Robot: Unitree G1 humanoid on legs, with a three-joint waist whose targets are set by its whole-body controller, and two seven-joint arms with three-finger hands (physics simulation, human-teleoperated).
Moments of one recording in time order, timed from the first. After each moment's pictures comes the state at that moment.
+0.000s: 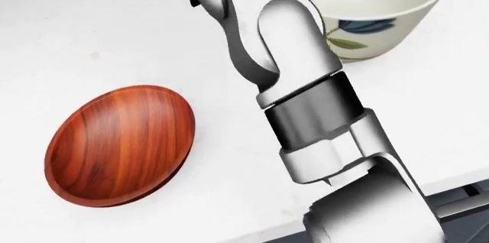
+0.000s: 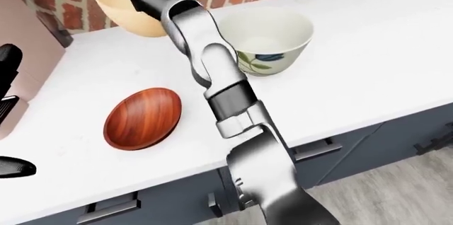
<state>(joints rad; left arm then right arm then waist) -0.12 0.78 0.89 -1.00 -1.41 1.00 0.41 -1.35 0.04 0.10 0.59 -1.33 -0.08 0.28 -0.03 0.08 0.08</state>
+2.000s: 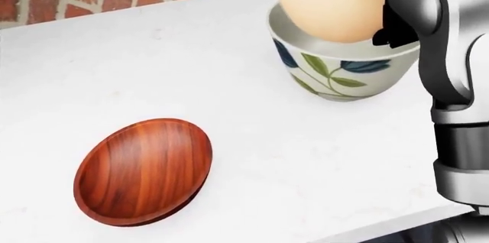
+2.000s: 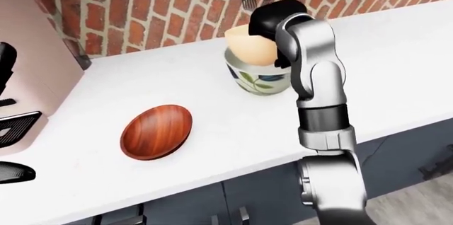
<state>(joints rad) -0.10 0.81 0.91 -1.03 -1.48 0.97 0.49 -1.04 -0.39 -0.05 0.26 -1.31 -0.14 0.83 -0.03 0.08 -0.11</state>
